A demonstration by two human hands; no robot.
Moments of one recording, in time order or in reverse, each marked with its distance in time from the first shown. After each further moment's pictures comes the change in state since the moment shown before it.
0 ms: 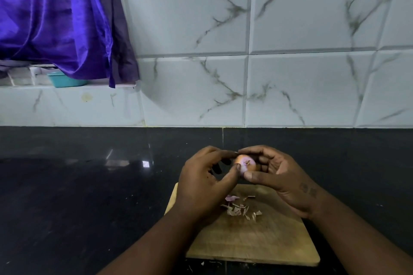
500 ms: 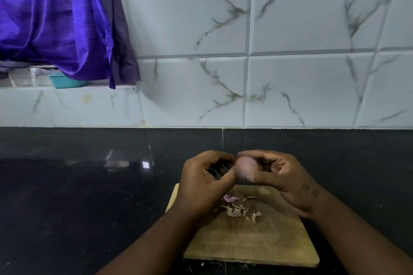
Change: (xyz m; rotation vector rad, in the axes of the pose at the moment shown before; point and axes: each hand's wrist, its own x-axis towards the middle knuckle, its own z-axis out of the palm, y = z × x) left_hand 0.000 -0.002 0.000 -0.151 -0.034 -0.109; right_hand 0.000 -0.002 -0.005 -0.061 0.035 -0.048
